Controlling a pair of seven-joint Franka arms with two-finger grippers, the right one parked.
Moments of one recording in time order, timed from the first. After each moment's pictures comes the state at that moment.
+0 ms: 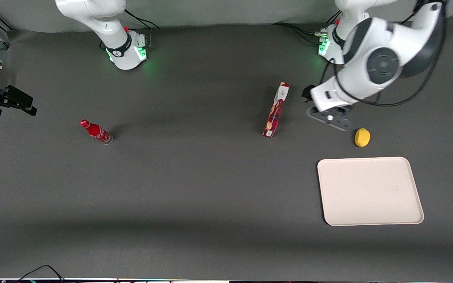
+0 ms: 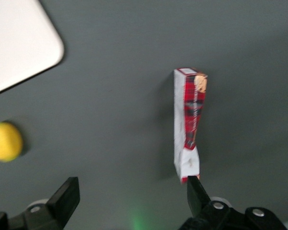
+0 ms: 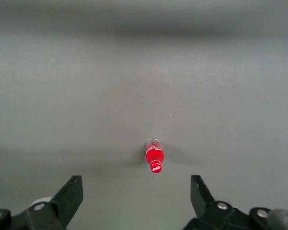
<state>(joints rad) 0.18 -0.02 -0.60 -2.06 -0.17 1.83 0.04</state>
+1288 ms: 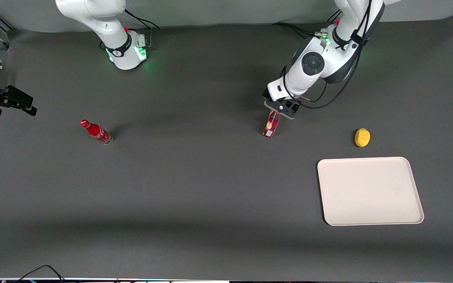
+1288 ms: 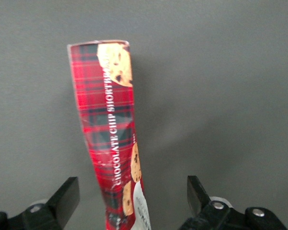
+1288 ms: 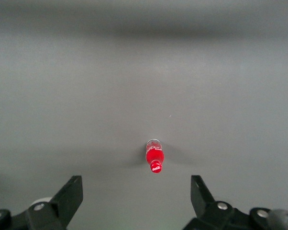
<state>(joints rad) 0.11 0.15 -0.83 -2.52 -0.23 2.65 -0.05</state>
